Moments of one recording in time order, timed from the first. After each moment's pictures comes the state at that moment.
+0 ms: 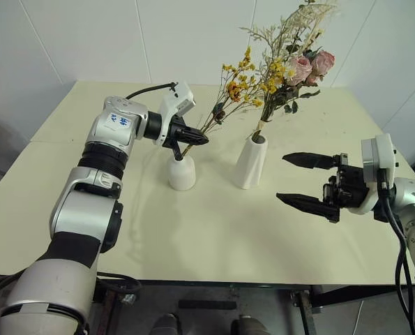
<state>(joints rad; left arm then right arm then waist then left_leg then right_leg) -1.40 0.44 -0.14 0.88 -0.02 0.43 -1.19 -0.41 -0.80 -0.25 -0.28 0.76 0.44 1.14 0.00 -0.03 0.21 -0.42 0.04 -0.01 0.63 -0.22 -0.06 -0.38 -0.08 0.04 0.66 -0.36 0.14</state>
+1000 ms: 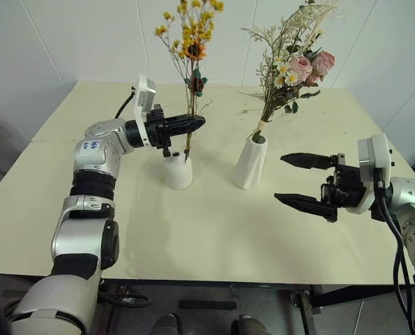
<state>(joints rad) -1.20 0.42 0.17 0.75 -0.37 0.31 -1.26 -0.42 -0.80 -0.24 -0.27 0.75 0.44 1.14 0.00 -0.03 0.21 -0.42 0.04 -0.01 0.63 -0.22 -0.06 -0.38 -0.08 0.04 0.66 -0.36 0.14</state>
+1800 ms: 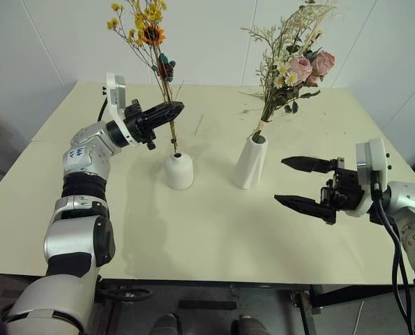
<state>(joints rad) -1.20 0.46 0.27 0.90 -0.42 0.19 -1.25 -0.39 -0.80 -0.24 -0.27 0.75 0.44 1.11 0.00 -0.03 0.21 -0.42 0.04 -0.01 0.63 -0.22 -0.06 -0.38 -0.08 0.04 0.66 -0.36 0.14</state>
